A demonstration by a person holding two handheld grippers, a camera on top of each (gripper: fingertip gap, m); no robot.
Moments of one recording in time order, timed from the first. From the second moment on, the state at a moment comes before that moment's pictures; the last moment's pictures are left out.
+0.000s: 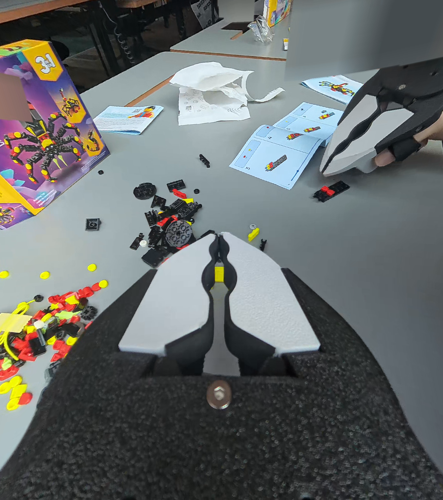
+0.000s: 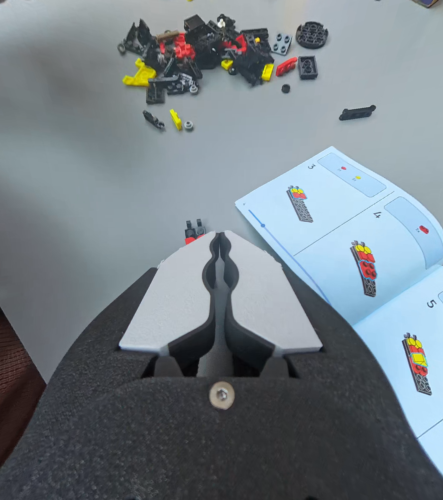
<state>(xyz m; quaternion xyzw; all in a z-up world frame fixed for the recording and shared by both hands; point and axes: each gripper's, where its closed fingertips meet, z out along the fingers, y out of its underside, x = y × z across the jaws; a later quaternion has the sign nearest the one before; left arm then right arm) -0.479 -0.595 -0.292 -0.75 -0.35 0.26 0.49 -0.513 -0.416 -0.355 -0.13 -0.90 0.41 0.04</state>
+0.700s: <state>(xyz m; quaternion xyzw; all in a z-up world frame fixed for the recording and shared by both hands) -0.496 -0.789 -0.300 -0.74 -0.38 0.39 0.39 -0.575 -0.547 -0.304 -0.07 -0.89 0.45 0.10</state>
